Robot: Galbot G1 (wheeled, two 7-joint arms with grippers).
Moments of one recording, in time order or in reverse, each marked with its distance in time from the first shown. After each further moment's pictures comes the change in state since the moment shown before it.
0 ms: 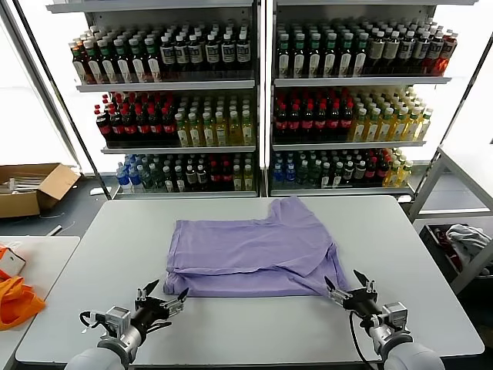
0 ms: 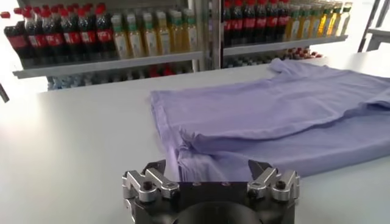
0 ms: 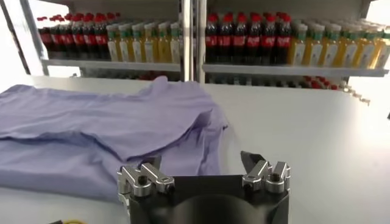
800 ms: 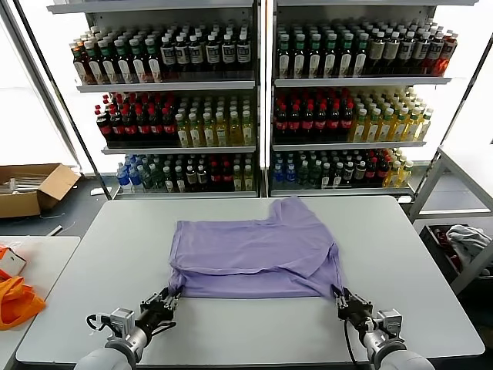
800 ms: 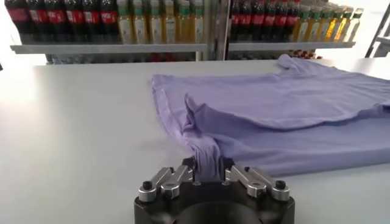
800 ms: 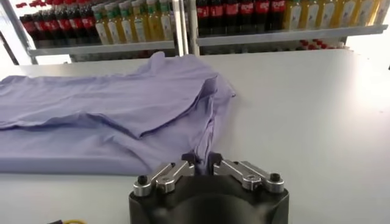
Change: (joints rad) left arm -0.006 -0.044 0.010 0.043 -0.021 0.003 0.012; right arm -0.046 -0.002 -0.004 0.040 0.070 -0.052 0.037
